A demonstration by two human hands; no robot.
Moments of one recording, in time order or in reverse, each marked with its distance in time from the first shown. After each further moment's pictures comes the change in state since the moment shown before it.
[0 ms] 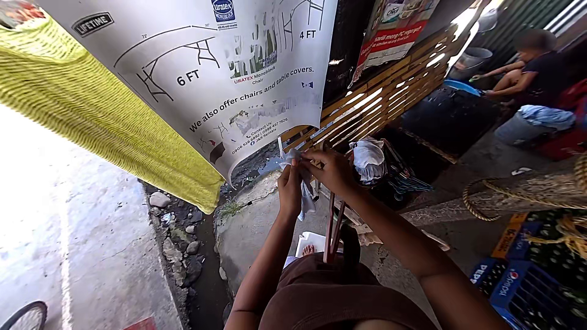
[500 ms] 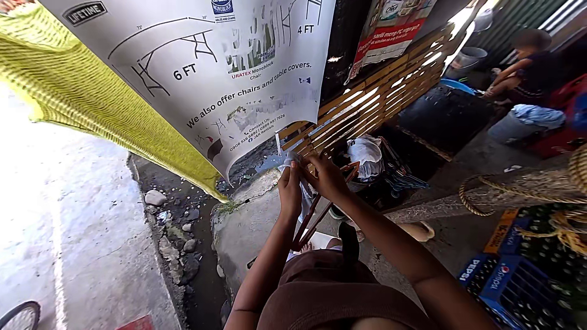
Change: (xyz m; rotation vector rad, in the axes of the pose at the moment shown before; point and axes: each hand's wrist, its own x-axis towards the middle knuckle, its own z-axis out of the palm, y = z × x) left_hand -0.008 -0.013 -0.004 0.040 0.068 -0.022; right_hand -0.020 0.004 0.017 -0.056 -0.189 0.223
